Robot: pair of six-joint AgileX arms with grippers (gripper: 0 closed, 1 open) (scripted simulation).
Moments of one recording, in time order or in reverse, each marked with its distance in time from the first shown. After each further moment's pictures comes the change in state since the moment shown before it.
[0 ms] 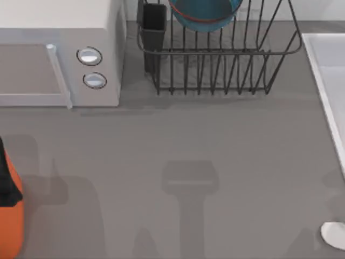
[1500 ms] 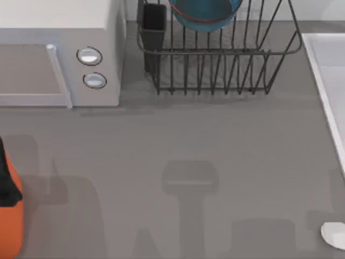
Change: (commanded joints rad) left arm 0.000 0.000 0.000 0.000 0.000 0.000; right arm -0.083 0.794 0.498 -0.683 -0.001 -0.958
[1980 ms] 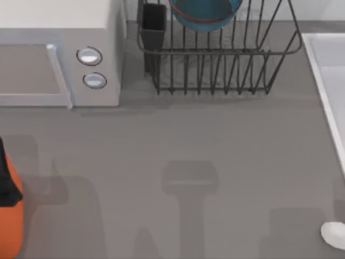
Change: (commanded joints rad) left arm 0.000 0.000 0.000 0.000 0.000 0.000; right arm -0.002 0.133 -0.155 0.295 0.000 0.004
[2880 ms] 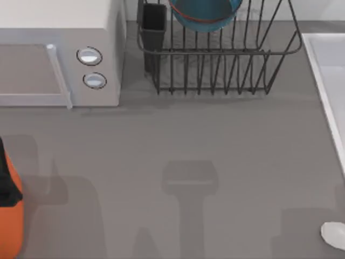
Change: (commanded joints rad) left arm 0.000 0.000 0.000 0.000 0.000 0.000; right arm -0.001 0.100 -0.114 0.205 0.000 0.000
